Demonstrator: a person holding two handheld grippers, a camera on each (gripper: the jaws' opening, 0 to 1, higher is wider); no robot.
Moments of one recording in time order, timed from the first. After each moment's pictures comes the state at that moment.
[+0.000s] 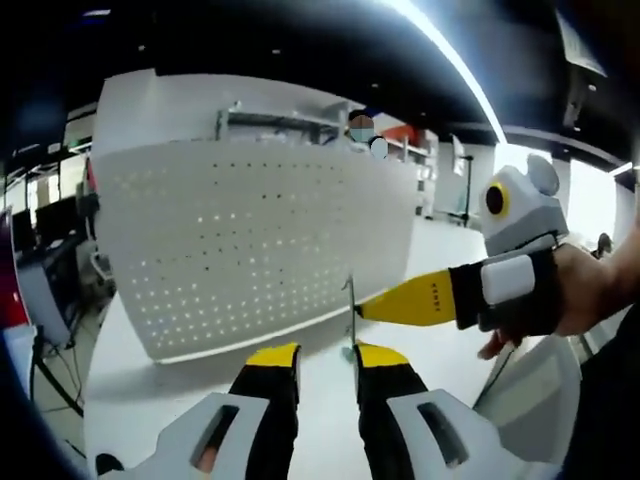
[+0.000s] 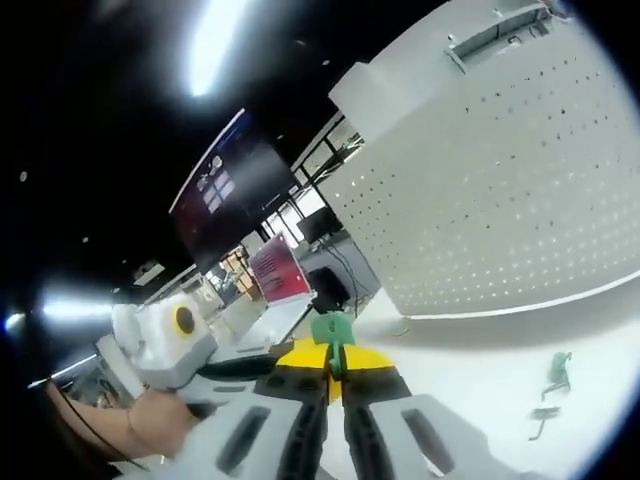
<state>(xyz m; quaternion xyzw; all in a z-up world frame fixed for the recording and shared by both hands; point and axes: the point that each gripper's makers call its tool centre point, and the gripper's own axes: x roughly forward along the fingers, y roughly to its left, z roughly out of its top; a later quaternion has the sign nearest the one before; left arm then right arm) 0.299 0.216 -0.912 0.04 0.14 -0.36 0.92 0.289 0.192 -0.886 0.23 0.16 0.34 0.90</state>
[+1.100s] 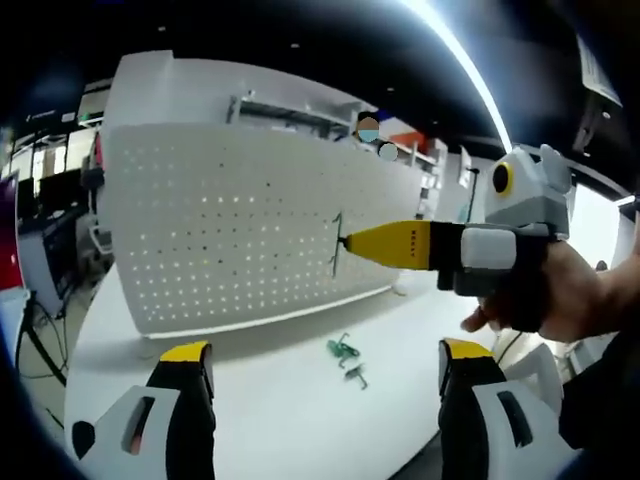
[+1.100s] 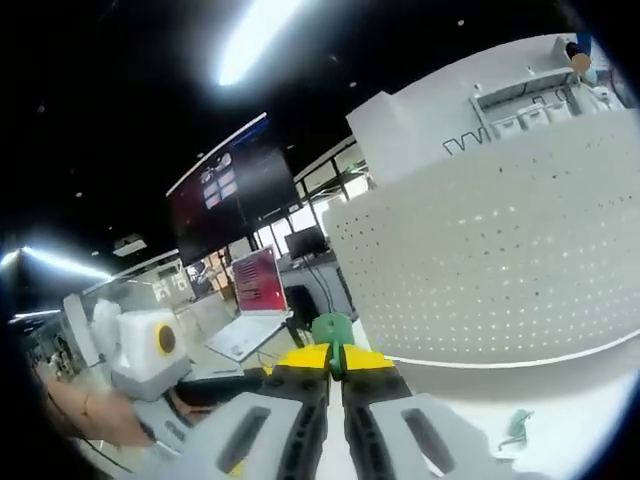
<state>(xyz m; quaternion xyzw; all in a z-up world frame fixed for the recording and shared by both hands) 0.283 0.213 -0.922 -0.02 0.18 -0.36 0.91 0.307 0.178 -0.859 0.15 0.08 0.29 0.94</state>
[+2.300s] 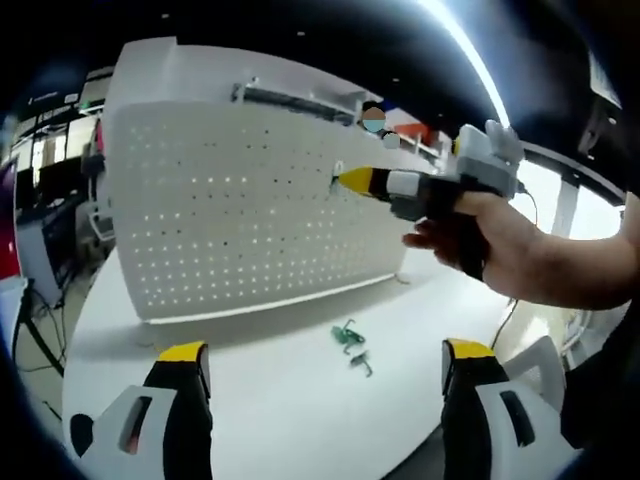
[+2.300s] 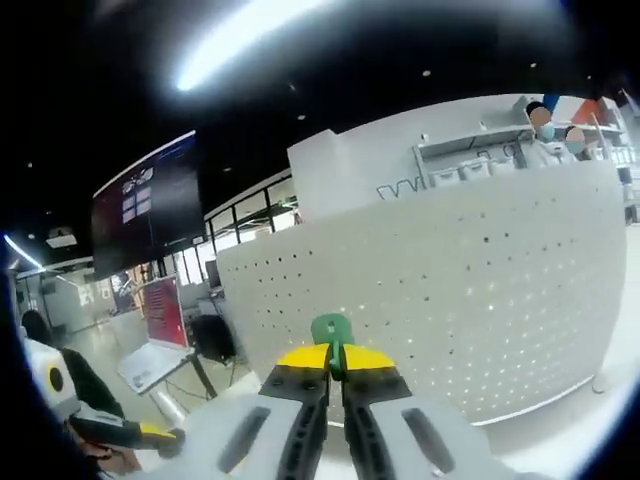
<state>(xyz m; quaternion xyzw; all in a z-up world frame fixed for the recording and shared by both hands) 0.288 0.219 -0.939 -0.02 0.21 -0.37 0.91 0.416 0.097 -0.849 0.11 0.03 0.13 0.99</state>
